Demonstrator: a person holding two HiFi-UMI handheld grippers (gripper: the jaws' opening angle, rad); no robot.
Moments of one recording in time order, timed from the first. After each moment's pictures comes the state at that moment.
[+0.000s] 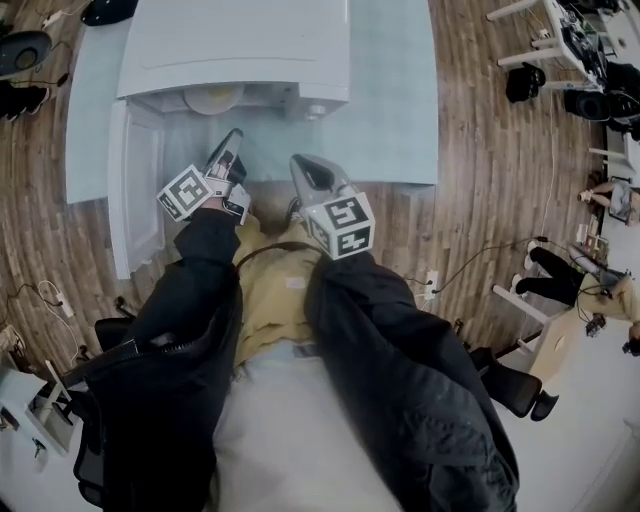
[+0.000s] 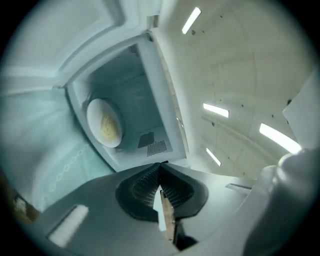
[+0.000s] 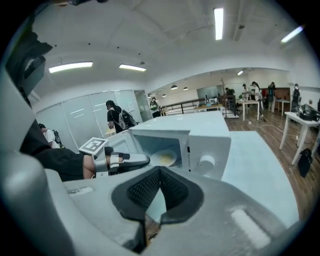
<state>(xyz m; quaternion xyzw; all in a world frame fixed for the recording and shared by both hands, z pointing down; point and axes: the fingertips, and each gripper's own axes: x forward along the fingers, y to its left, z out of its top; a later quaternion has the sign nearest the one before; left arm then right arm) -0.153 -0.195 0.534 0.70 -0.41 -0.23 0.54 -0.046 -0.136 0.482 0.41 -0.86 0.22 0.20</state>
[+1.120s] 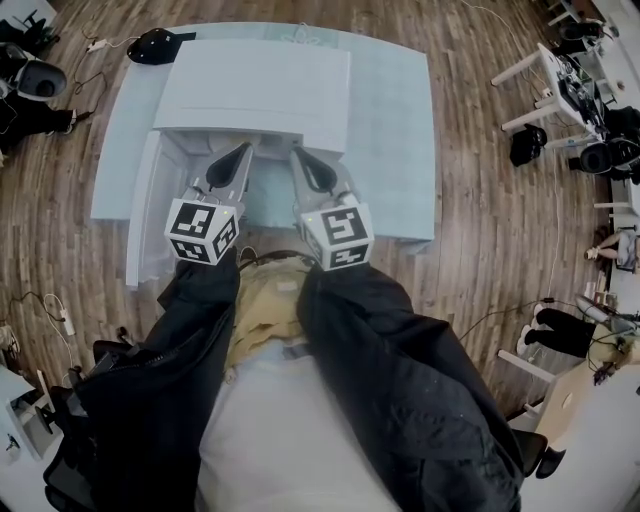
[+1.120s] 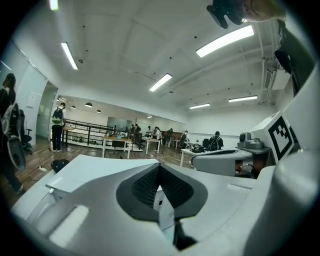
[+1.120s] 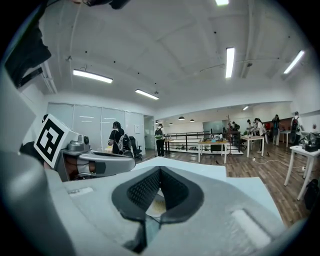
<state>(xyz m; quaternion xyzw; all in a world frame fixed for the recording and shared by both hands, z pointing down) -0.135 -0.196 0.343 0.86 -0.51 0.03 0.11 -0.066 -0.194 0.345 0.42 -0.90 0.06 0.08</state>
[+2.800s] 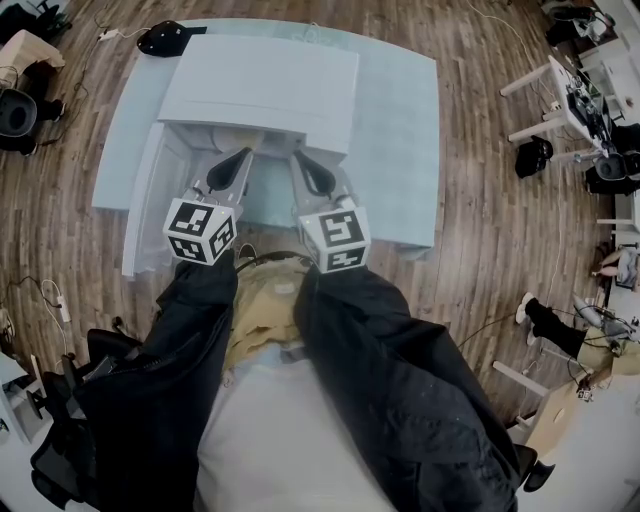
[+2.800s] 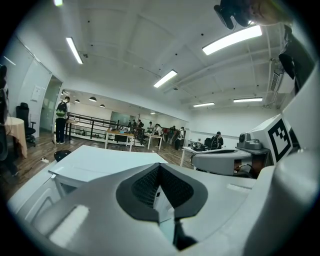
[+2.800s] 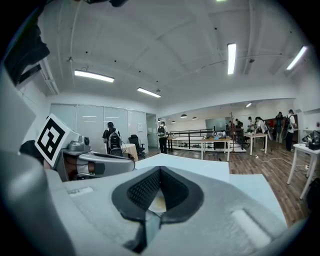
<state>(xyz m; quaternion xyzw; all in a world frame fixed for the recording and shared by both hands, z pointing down) -0.142 -0.191 0.362 0.85 -0.51 0.03 0.14 -0.072 -0.192 0.362 0.41 -0.90 0.08 0.09</state>
